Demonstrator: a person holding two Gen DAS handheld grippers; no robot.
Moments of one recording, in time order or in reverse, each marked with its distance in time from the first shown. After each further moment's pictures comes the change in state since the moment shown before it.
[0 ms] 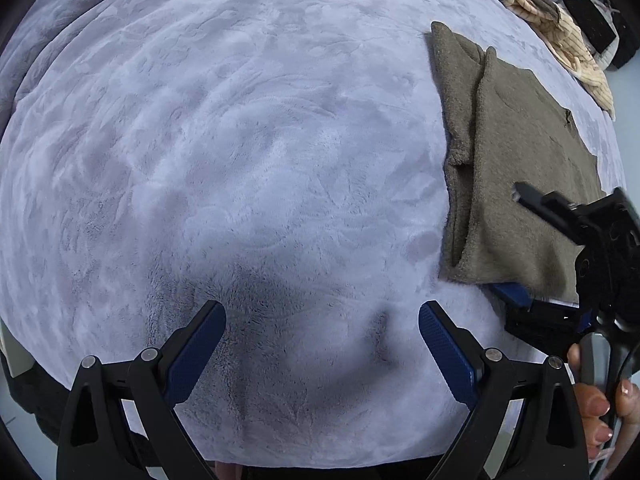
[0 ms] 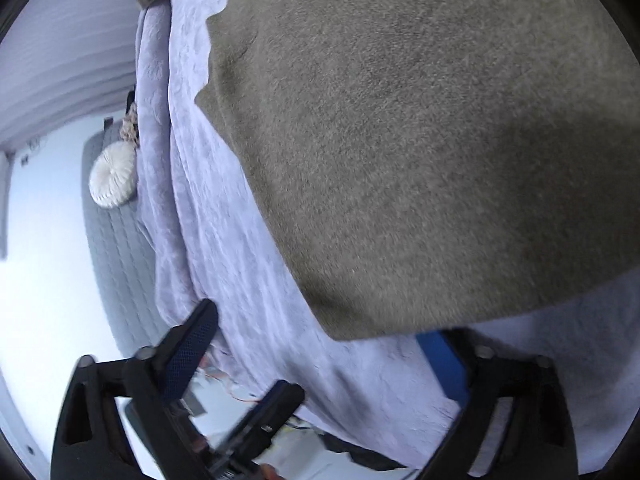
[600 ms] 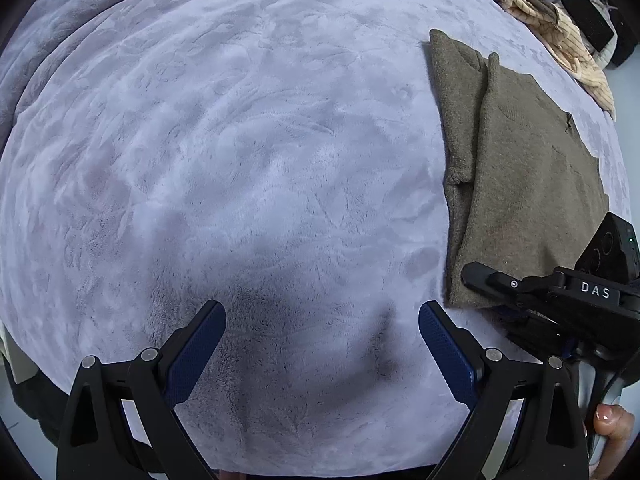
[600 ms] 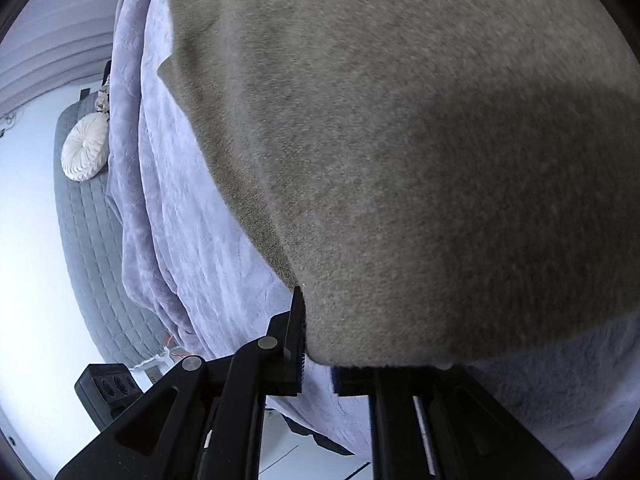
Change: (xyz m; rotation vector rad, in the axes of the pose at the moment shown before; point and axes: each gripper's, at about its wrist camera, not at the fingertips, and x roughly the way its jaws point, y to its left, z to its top) left arm -0.002 -0.011 0.000 0.022 -0.020 0.018; right arm 0.019 0.007 -0.006 -0.141 0.085 -0.186
